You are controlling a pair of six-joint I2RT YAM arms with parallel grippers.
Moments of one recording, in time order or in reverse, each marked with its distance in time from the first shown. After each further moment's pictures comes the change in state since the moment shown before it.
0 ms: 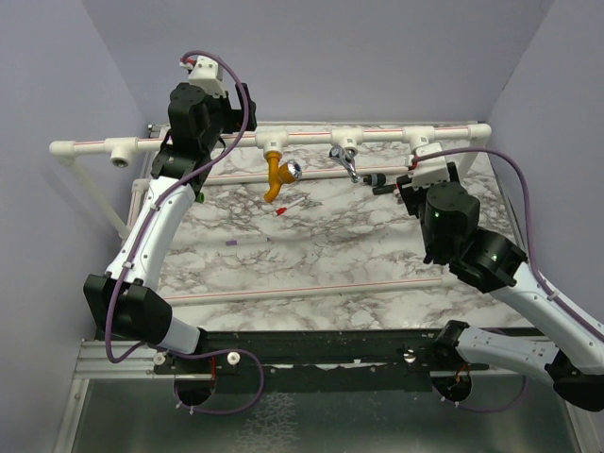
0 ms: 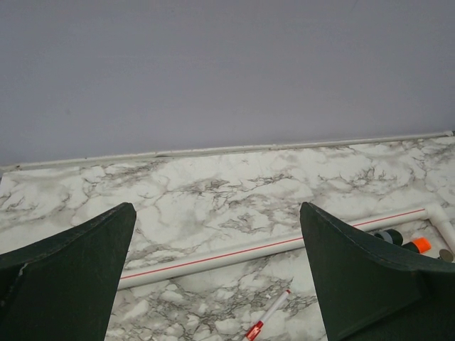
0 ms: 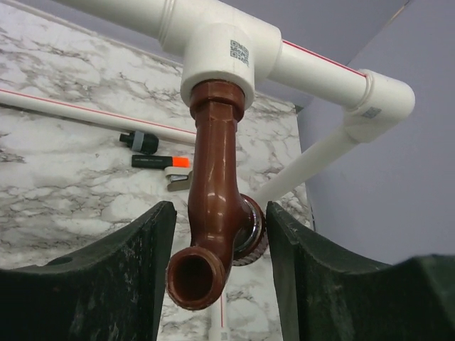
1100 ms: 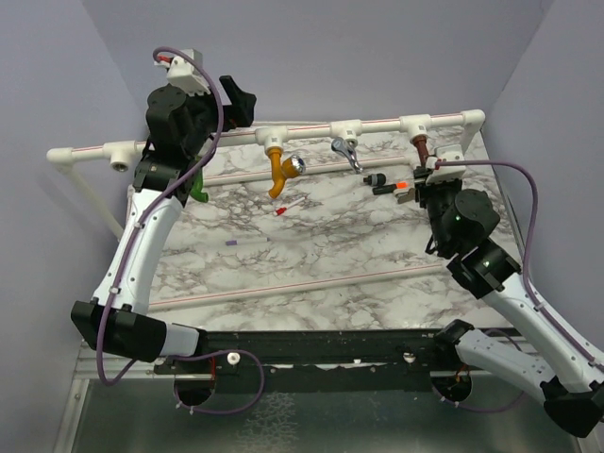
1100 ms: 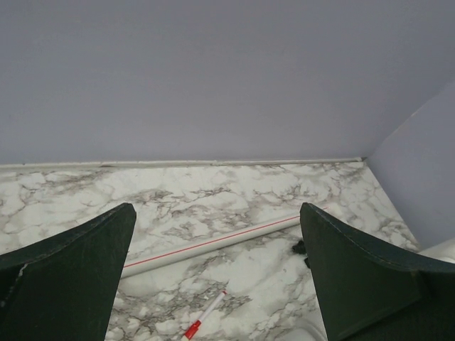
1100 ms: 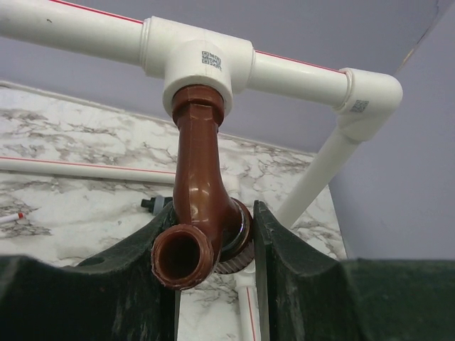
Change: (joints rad) left arm 0.016 -0.109 0.010 -0.022 0.126 -0.192; right arm -0.239 -0.109 -0.276 0.480 -0.324 -0.064
